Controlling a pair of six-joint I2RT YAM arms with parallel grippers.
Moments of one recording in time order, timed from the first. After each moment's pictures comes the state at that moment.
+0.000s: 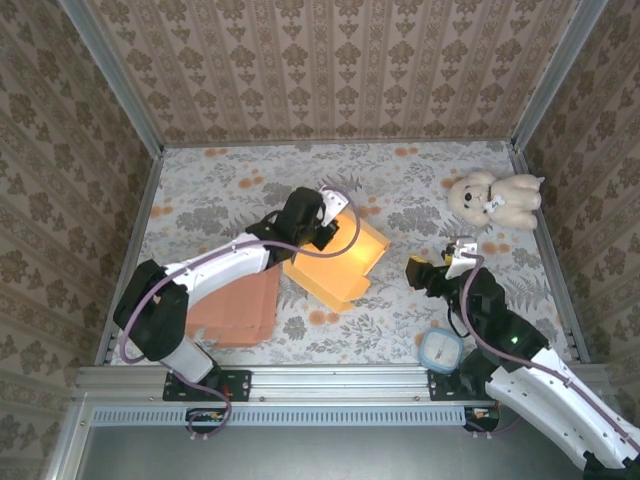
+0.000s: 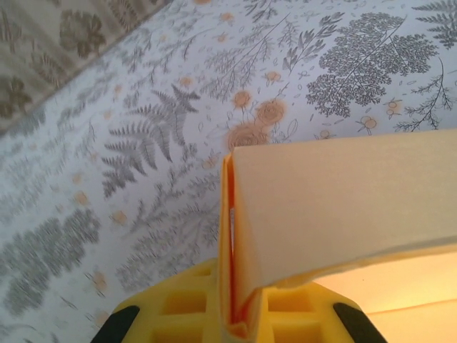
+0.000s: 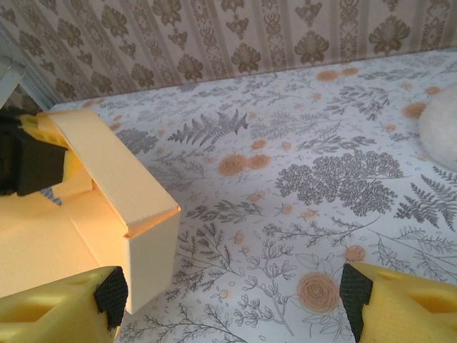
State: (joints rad) left arm -0.79 1.58 1.12 -0.17 -0.09 0.22; right arm 0.60 0.41 0.46 -0.36 0.33 0.37
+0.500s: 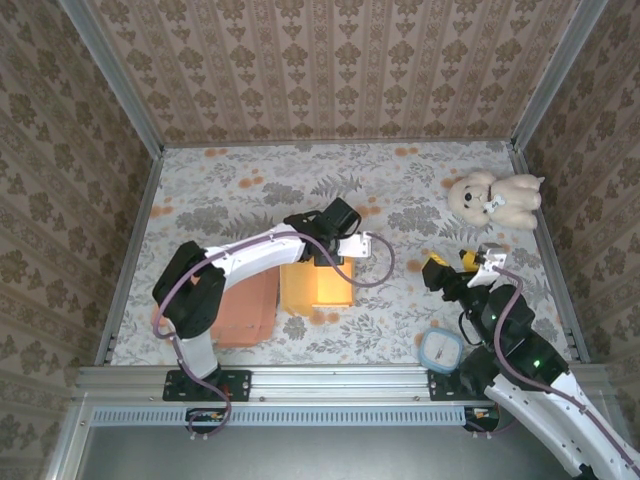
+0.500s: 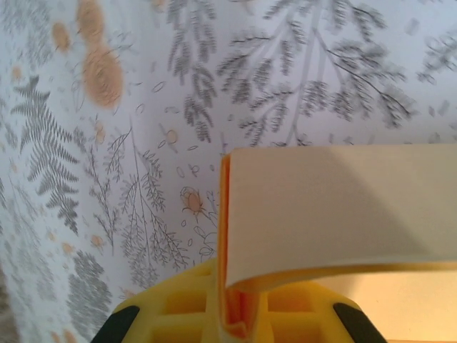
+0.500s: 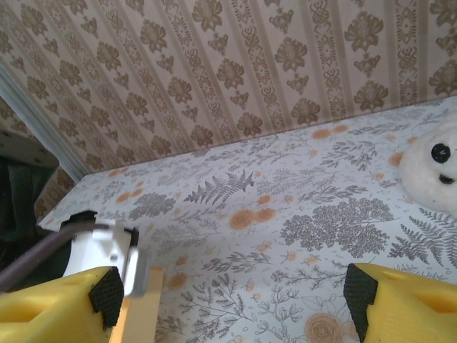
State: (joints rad) left arm -0.92 1.80 1.32 -0.59 -0.20 0.89; right arm 0.60 0.19 0.45 -0.39 0.38 0.40
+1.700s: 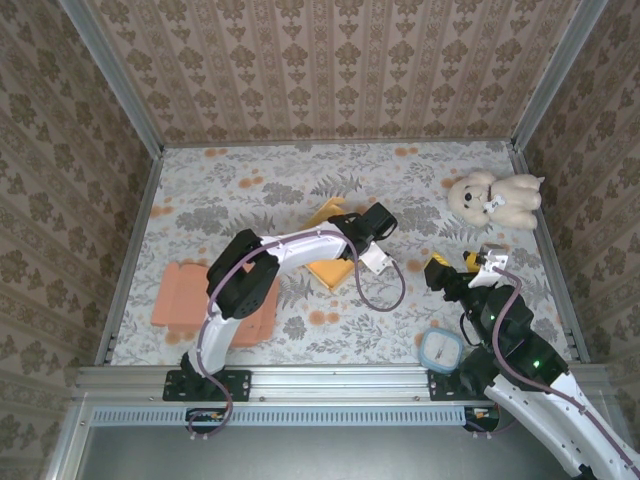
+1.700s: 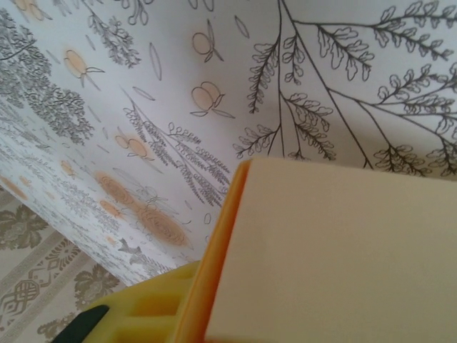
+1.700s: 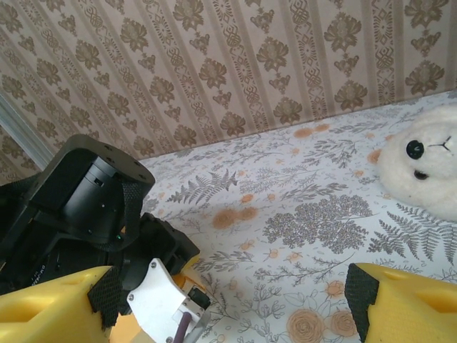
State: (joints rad) left arm -0.99 2.13 1.61 -0.55 -0.36 1.53; right arm 0.60 0.19 0.45 -0.41 0.42 0.40
